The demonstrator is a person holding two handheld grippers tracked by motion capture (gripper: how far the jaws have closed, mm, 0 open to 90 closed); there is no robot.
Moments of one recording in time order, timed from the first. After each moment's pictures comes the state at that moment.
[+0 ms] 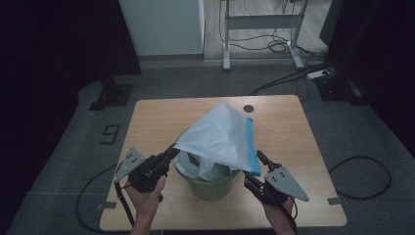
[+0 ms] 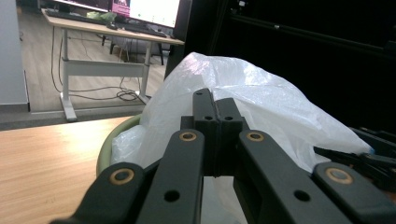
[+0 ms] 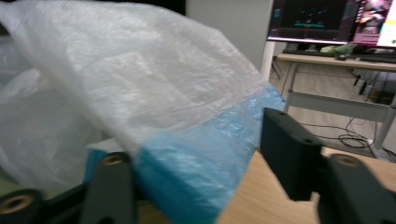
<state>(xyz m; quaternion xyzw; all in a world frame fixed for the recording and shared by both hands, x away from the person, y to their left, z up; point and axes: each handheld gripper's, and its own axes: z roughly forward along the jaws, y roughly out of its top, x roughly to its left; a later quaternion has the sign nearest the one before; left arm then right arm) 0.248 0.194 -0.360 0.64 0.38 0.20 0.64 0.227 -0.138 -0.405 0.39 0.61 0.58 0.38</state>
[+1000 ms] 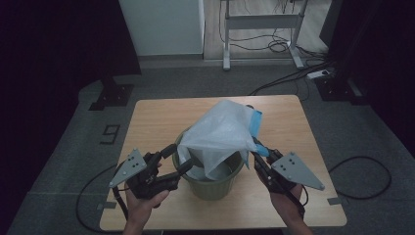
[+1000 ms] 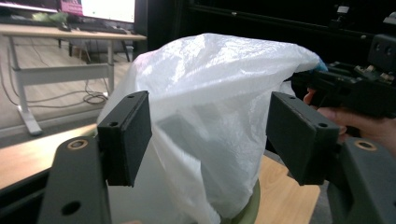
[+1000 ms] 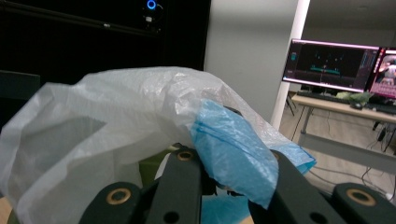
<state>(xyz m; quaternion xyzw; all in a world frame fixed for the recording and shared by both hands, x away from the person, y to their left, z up) 0.229 0.184 -0.331 0.69 0.30 0.18 0.63 0.232 -0.144 -0.340 0.31 0.62 0.61 0.39</state>
